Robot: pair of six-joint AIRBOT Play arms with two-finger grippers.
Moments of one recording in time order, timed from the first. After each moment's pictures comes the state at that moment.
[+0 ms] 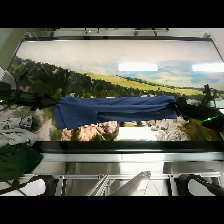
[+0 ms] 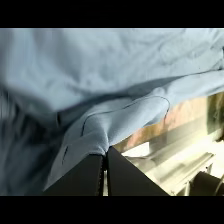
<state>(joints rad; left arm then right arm) 0.35 -1.38 1.09 -2.40 1.40 2.00 -0.31 -1.18 0.58 -0.41 0.82 1.00</state>
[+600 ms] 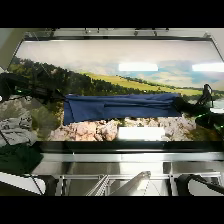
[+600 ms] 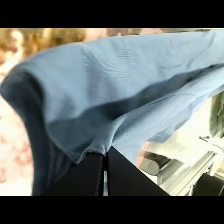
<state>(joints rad) 0.29 -1.75 1.34 -2.40 1.41 2.00 -0.27 -1.30 0.59 -0.29 0.45 0.75</state>
